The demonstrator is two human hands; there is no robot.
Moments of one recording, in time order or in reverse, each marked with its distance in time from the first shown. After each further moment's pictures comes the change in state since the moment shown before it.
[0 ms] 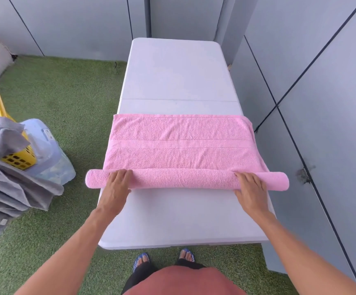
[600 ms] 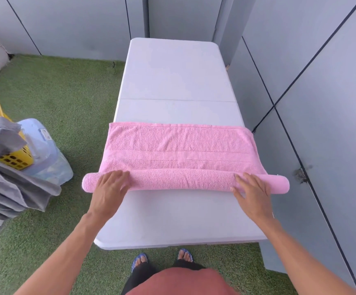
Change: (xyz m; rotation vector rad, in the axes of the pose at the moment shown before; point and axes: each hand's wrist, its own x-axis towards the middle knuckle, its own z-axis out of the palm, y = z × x) left_hand -0.013 -0.006 -0.008 -0.019 0.157 0.028; right_hand -0.012 0.019 0.008 0.120 0.079 -0.009
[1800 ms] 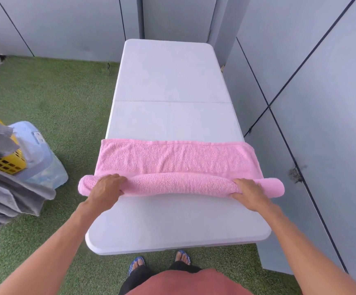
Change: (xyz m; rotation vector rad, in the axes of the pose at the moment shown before) left_hand 0.034 0.001 -0.009 0.022 -0.363 -0.068; right_hand 0.030 -0.005 -0.028 -0.058 -0.511 0.078
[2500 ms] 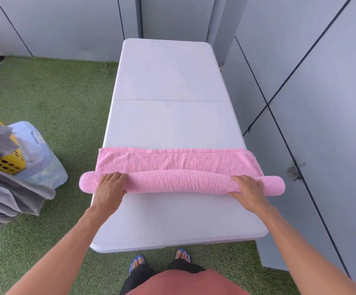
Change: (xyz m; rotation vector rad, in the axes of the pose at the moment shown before) left_hand -0.007 0.009 0.018 0.054 0.172 0.018; right_hand -0.011 -0.002 0.007 -0.045 0.151 -0.022
